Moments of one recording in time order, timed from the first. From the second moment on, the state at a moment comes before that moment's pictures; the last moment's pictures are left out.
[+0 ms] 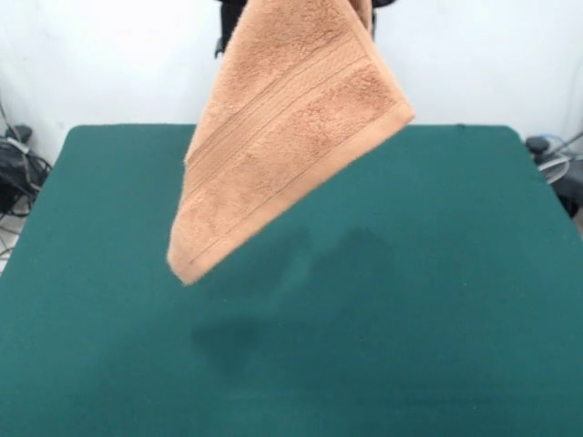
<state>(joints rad) -0.23 -0.87 -0.07 1.21 -0.02 1.45 1.99</state>
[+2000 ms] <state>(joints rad) -0.23 -0.85 -0.07 1.20 0.04 1.45 1.99</state>
